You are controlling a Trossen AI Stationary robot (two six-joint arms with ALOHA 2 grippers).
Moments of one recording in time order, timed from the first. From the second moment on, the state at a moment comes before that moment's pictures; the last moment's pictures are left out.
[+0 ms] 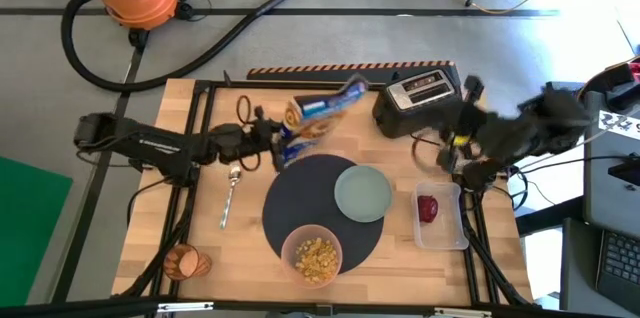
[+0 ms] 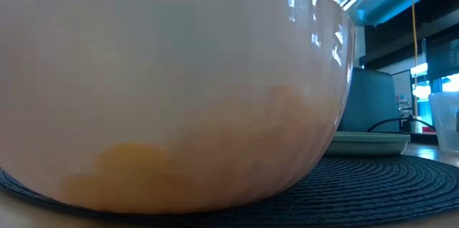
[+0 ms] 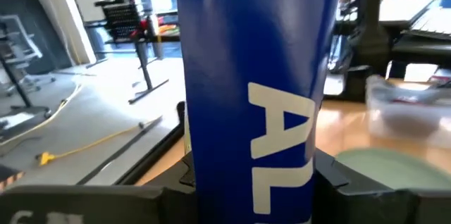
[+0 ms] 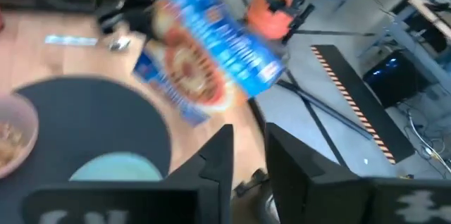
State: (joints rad) left arm 0.05 1.13 0.49 0.58 -0.41 0.08; right arm 0.46 1.37 2.10 -1.57 0.79 0.31
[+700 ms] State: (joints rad) left arm 0.36 0.89 0.33 0.45 -0.06 0.05; right arm 0.41 1.06 0.72 0.31 0.17 -0.28
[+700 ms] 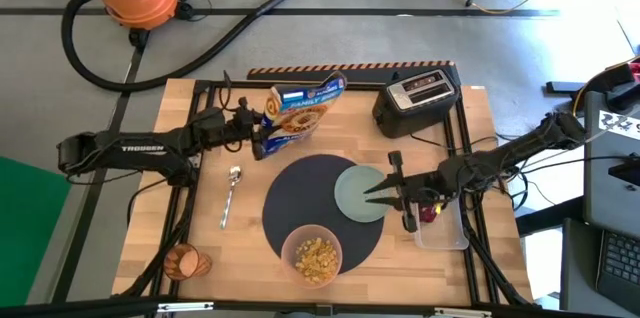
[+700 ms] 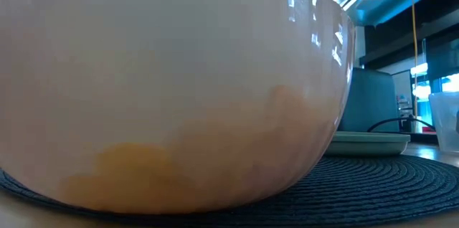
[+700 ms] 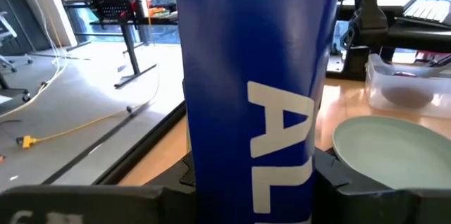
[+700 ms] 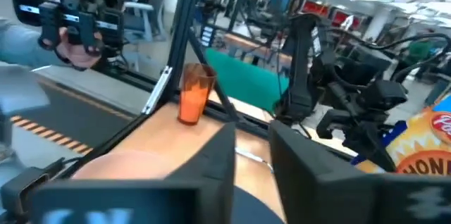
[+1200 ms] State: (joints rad) left arm 0.63 0.88 0.30 0.46 0.03 -0.01; right arm 0.19 1.06 0.66 0.30 0.25 -0.23
